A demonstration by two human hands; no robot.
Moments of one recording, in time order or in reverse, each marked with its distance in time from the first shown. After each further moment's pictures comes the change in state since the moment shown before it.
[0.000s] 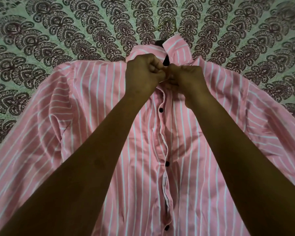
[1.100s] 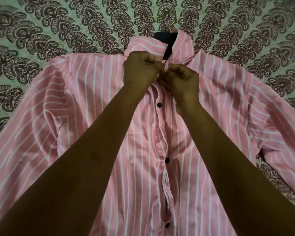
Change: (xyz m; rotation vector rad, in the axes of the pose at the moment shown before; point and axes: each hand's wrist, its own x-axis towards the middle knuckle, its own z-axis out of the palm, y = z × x) left_hand 0.000 -0.001 0.005 -0.203 0.007 -0.247; right_hand -0.002 0.036 0.009 0.206 0.042 -0.130
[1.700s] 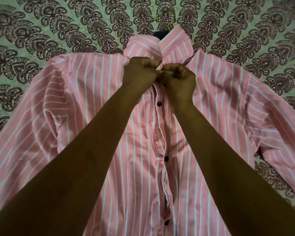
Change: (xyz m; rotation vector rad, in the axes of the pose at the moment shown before) left_hand -0.008 -0.001 -0.005 -0.026 -0.088 -0.068; right_hand 0.008 0.015 0.000 -0.126 0.117 -0.064
